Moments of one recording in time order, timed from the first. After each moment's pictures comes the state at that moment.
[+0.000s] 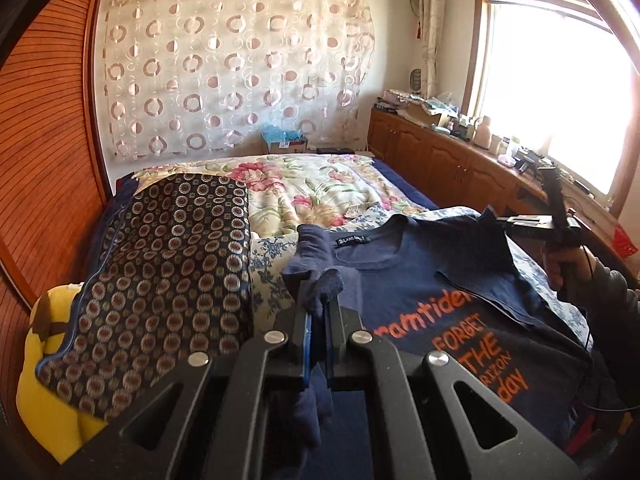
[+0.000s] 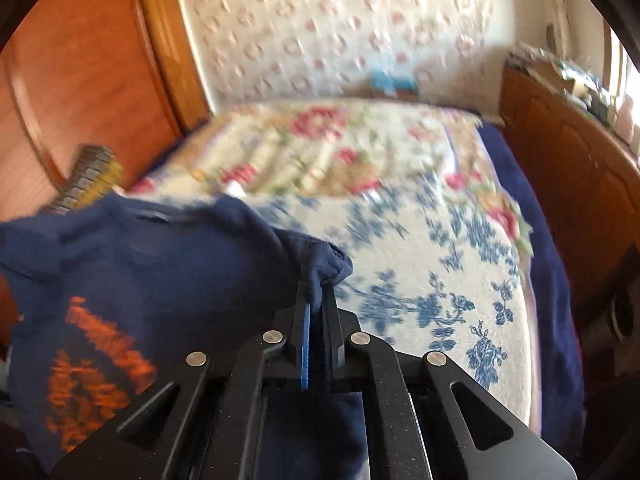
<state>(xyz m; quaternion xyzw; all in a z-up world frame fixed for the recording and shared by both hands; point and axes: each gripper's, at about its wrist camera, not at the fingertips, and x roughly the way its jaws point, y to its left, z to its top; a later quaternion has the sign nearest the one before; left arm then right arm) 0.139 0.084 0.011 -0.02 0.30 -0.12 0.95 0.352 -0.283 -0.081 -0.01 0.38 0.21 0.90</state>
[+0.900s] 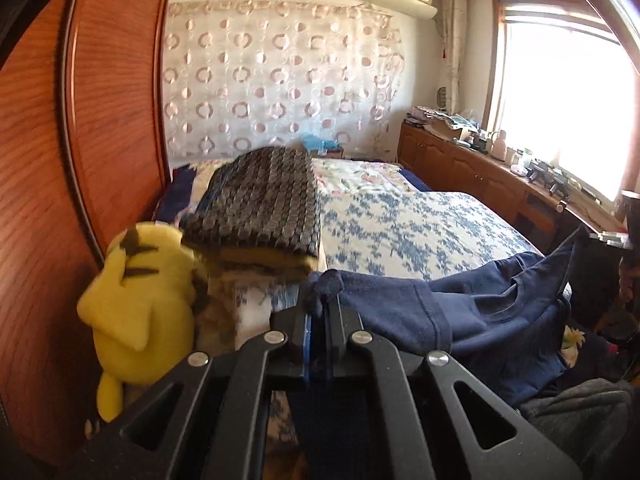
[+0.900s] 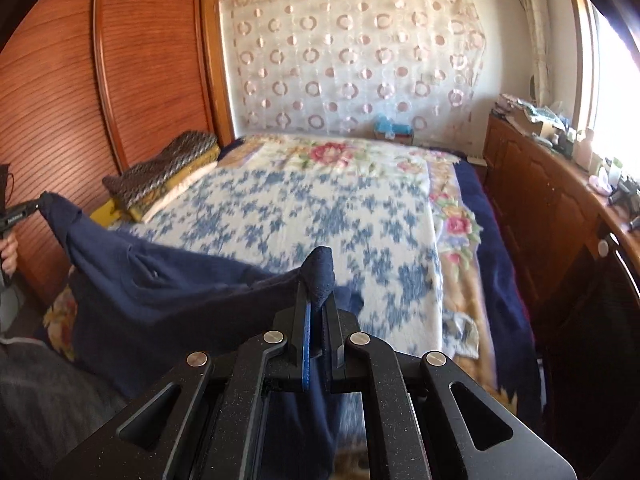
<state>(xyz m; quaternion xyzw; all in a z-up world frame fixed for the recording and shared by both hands) -0.065 0.138 0.009 -0.04 0.28 -0.05 0.96 0.058 -0.352 -0.007 -0.05 0.33 0.21 0.92</state>
